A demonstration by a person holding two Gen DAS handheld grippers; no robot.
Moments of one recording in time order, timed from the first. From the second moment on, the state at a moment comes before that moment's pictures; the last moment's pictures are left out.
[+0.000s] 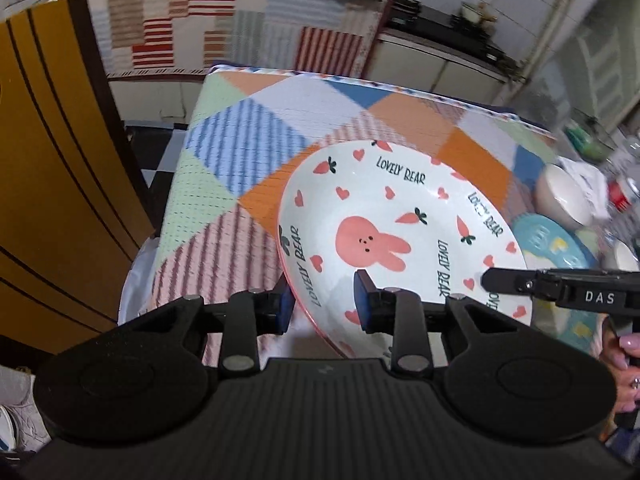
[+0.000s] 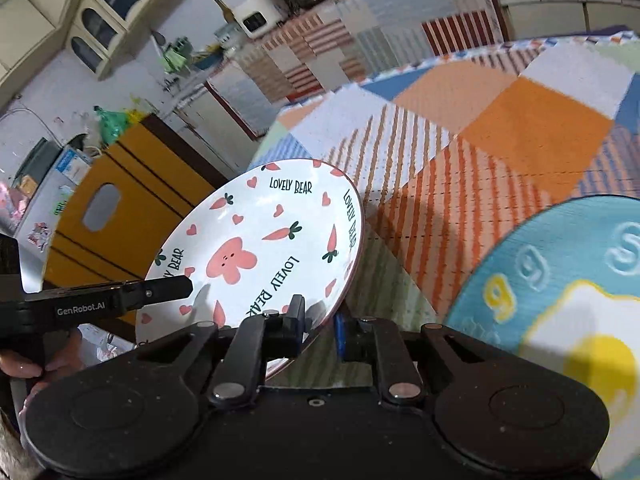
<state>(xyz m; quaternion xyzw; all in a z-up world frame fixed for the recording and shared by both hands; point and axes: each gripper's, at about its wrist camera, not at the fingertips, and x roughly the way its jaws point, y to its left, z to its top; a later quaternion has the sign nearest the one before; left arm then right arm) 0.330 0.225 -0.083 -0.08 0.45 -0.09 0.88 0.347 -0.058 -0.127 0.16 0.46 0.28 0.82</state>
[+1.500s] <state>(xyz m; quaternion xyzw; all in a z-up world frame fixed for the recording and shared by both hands) 0.329 0.027 -0.083 0.00 0.51 -0.22 0.83 0.238 -0.227 -0.089 0.15 0.43 0.14 0.88</state>
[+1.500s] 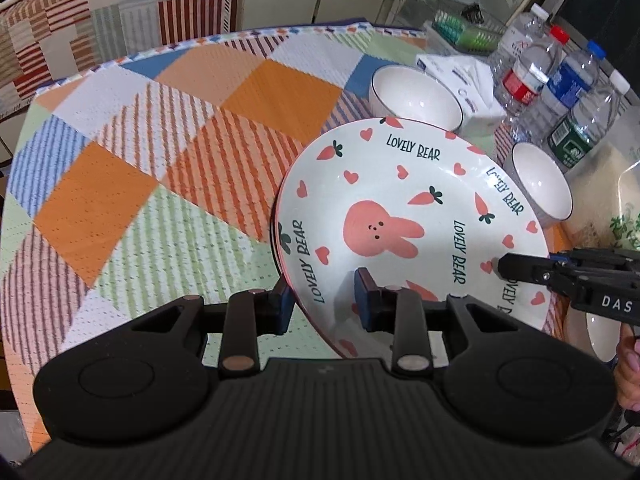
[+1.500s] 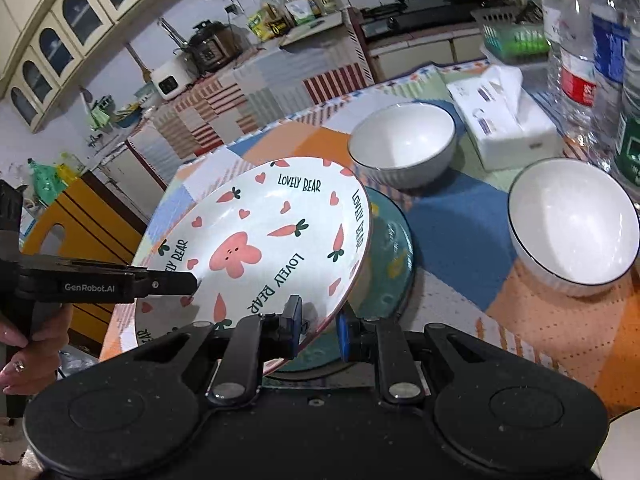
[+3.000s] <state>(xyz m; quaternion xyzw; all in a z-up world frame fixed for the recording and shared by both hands) 0.338 0.000 -0.118 0.02 0.57 -0.15 0.81 0.282 -0.184 -0.114 -0.03 0.49 0.00 0.87</state>
